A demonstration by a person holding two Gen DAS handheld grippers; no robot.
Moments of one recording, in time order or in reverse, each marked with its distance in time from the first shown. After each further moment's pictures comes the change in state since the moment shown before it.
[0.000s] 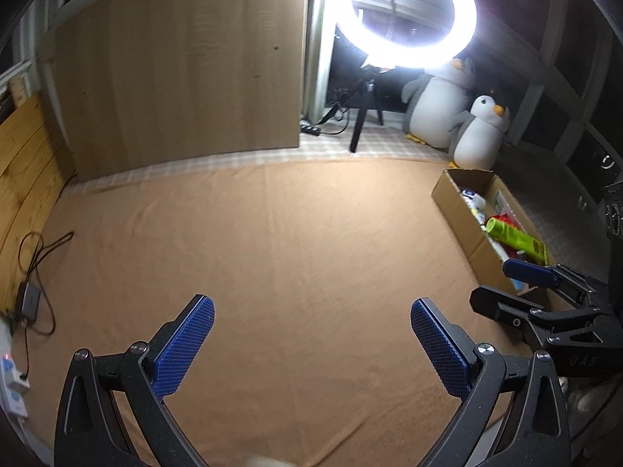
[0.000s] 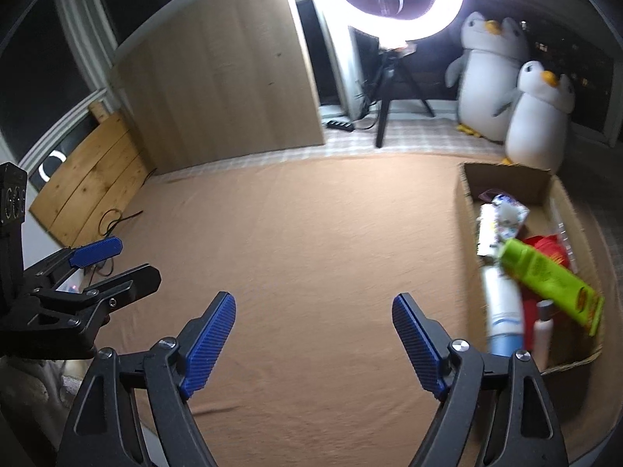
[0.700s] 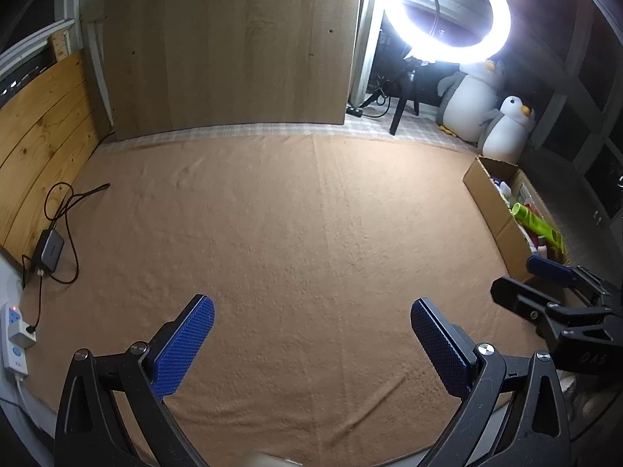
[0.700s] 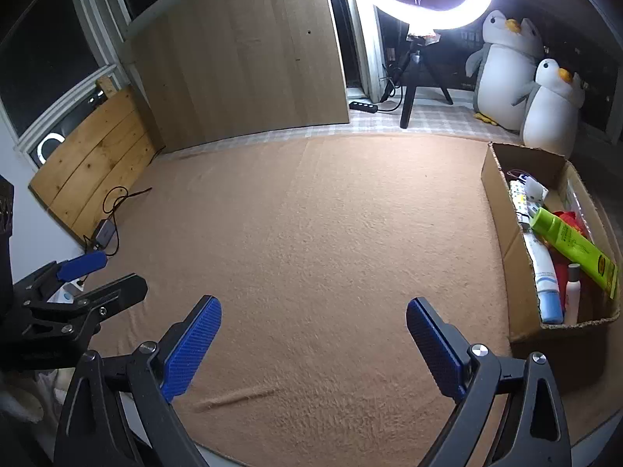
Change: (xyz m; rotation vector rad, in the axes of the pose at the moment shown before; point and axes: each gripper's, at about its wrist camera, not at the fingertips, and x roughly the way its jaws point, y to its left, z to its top) left arm -0.021 0.046 -0.047 -0.082 0.032 0.057; right arm 0.007 0.051 -0.030 -0.020 0.012 -0.047
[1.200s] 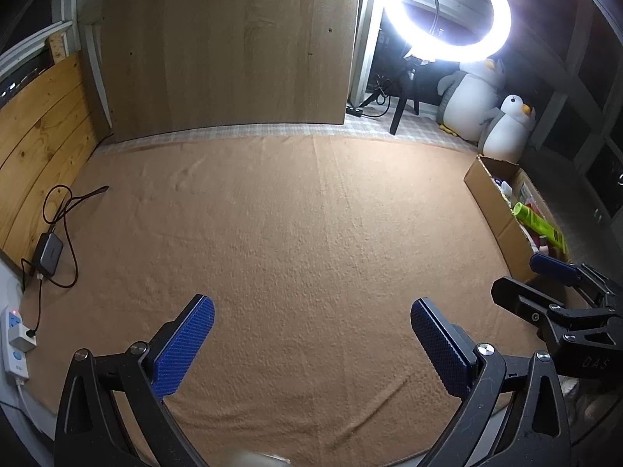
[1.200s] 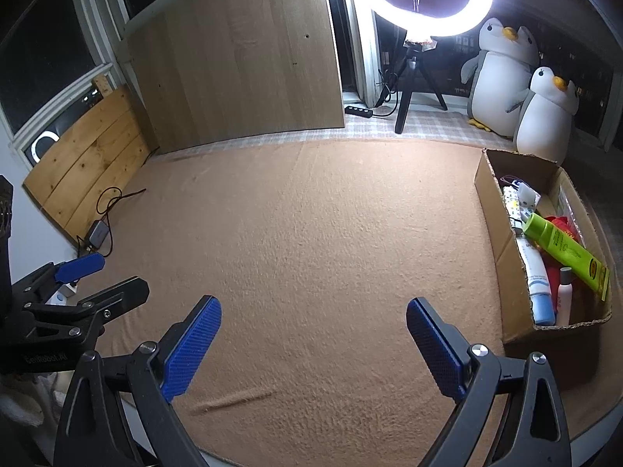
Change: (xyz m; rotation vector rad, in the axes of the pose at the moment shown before) left arm 0.004 -0.002 0.005 0.009 0.001 0.000; right arm -0.001 0.006 0.002 -0.013 -0.005 -0.028
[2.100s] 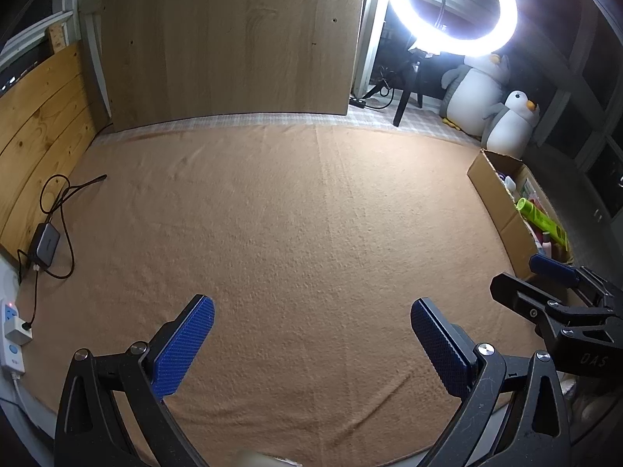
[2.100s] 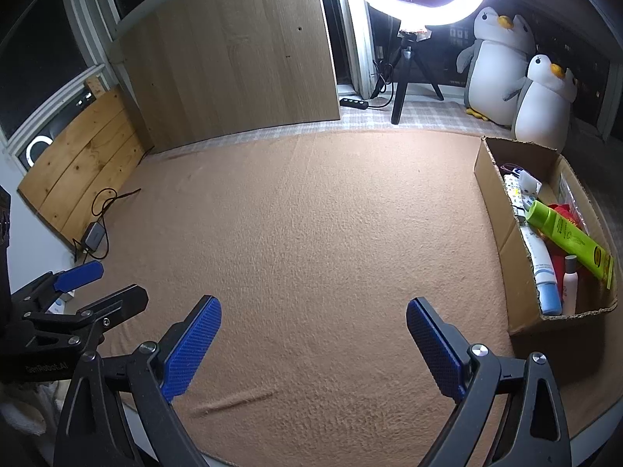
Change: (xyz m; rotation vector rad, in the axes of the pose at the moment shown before) left arm 0.009 0.003 -0.006 -0.019 0.025 -0.004; right arm 0.009 0.000 -0.003 0.029 0.019 -0.007
